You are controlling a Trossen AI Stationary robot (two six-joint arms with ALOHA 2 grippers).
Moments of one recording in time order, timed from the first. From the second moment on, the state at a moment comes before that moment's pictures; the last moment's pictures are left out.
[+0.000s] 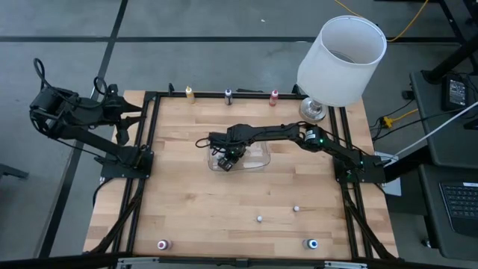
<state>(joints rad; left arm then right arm) -0.24 0.70 1.48 -1.51 -0.60 -0.27 -0.08 2.45 2.11 -1.11 0.00 0.54</state>
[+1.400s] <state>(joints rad) -0.24 0.73 1.44 -1.43 -0.57 -0.27 -0.04 2.04 2.11 -1.29 0.06 0.40</state>
